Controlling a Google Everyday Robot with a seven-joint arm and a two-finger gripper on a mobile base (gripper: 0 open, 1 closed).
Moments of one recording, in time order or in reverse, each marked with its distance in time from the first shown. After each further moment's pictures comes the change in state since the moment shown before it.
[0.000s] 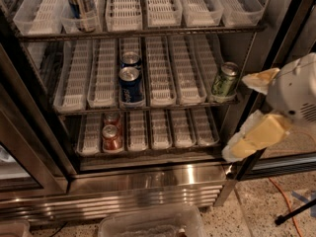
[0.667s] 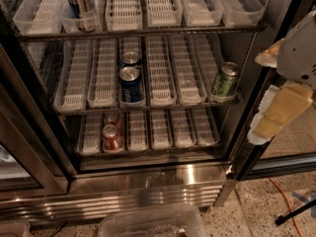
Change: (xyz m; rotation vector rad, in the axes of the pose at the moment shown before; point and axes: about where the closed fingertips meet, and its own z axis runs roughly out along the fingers) arm -0.001 -0.029 -0.034 0.004 0.284 -0.120
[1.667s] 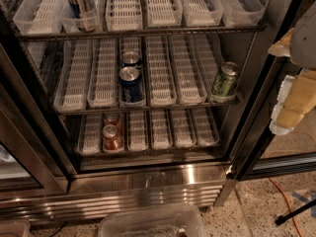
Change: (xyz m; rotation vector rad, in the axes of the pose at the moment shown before) arm 0.027 -0.023 -0.013 0.013 0.134 -0.050
